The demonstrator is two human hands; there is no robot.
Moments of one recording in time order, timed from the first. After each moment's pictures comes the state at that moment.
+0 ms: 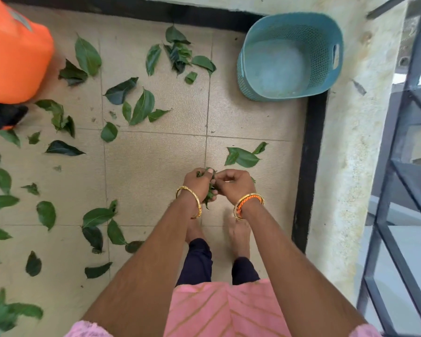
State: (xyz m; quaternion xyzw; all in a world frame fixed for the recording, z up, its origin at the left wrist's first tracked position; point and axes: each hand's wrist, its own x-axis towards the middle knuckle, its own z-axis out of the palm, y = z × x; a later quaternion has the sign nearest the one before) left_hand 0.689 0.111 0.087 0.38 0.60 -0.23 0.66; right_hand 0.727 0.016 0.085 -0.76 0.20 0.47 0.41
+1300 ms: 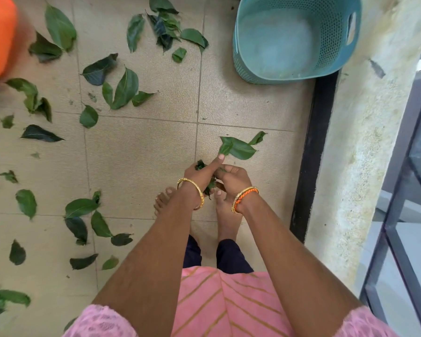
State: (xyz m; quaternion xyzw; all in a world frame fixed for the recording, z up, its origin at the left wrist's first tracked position) left_hand 0.704 0.077 0.050 0.35 0.63 -0.28 0.63; right_hand 0.737 -0.008 0.055 -0.65 0.32 0.51 0.46
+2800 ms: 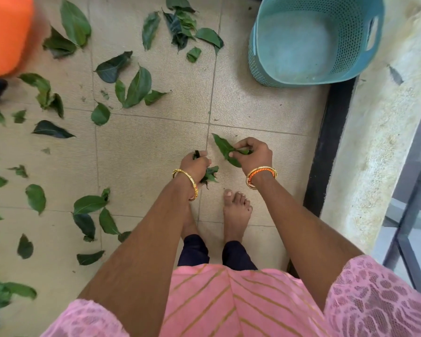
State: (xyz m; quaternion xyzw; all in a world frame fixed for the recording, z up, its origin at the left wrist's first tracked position) left_hand 0.704 0.115 0.038 0.33 0.64 -0.24 0.65; right_hand 0.782 -0.006 0.017 -0.85 0.10 0.39 0.33
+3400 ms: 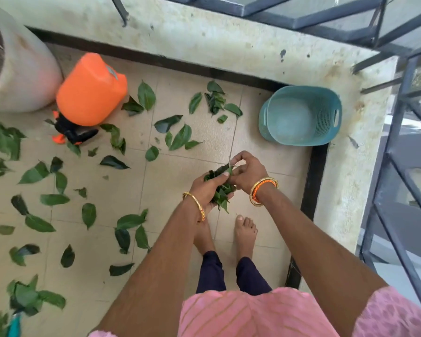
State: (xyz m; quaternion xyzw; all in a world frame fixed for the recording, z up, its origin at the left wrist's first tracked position) left_hand 0.709 0.201 0.189 0.23 0.58 -0.16 0.76; right_hand 0.799 0.115 0.183 -0.81 0.02 0.50 0.30
